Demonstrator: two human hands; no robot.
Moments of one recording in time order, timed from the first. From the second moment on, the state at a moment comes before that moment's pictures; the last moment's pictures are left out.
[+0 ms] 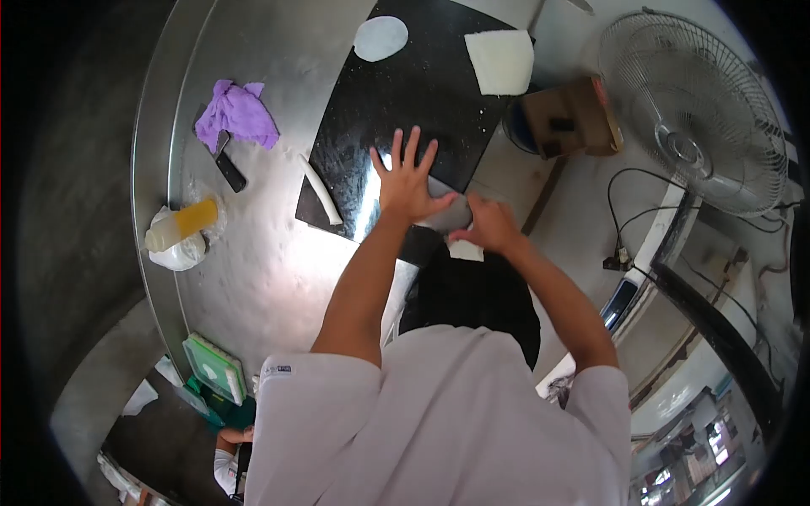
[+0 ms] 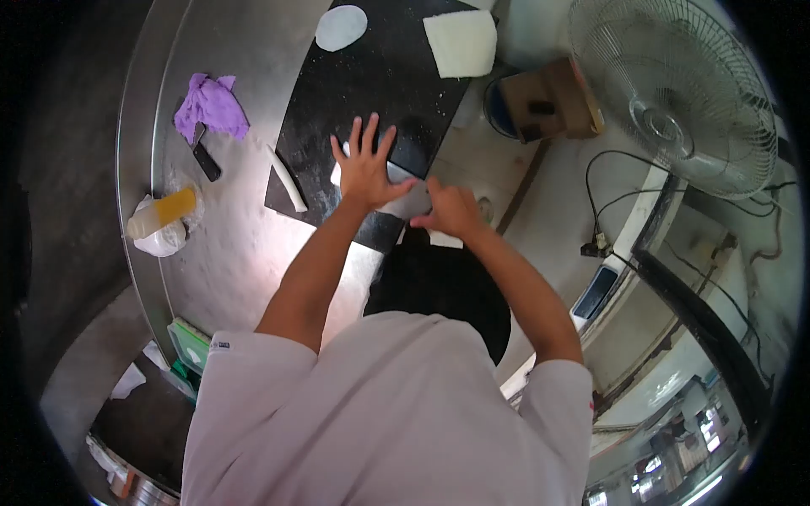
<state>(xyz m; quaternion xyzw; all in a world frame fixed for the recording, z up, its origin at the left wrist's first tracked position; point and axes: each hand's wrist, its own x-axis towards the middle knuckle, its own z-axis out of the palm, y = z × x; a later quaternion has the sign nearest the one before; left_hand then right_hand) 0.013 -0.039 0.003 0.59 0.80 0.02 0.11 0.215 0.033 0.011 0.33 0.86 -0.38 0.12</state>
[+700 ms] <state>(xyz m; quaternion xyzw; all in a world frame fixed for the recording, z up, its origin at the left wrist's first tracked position) -0.018 0.021 0.014 0.72 0.68 0.03 0.11 0.196 0.034 0.013 0.39 0.84 -0.38 0.05</state>
